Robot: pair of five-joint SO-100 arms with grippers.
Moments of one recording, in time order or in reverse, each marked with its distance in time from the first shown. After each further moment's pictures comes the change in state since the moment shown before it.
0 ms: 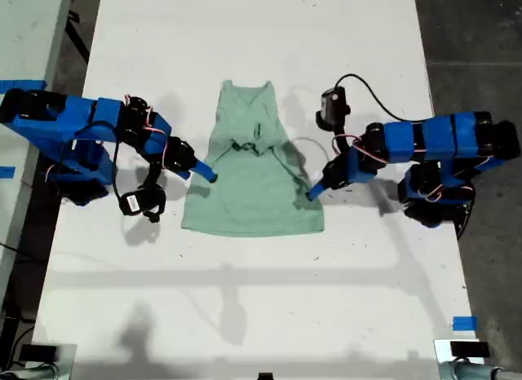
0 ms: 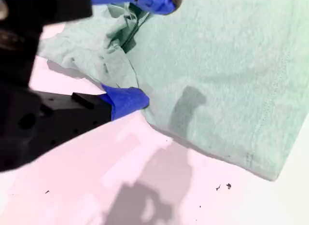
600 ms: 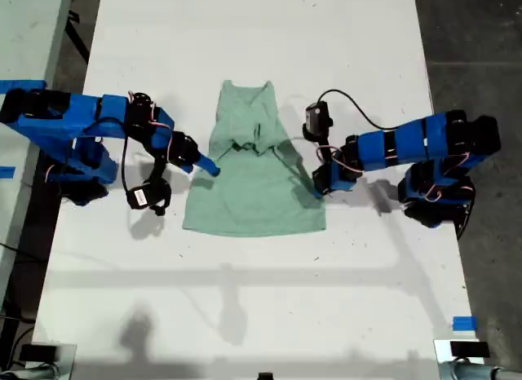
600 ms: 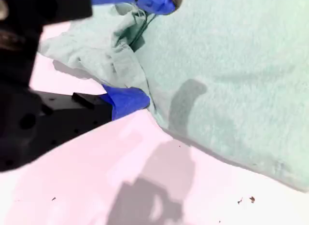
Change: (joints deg) arm 0 -4.4 -2.0 0.9 -1.8 4.4; arm 1 0.8 -16.0 0.4 -14.2 -0.4
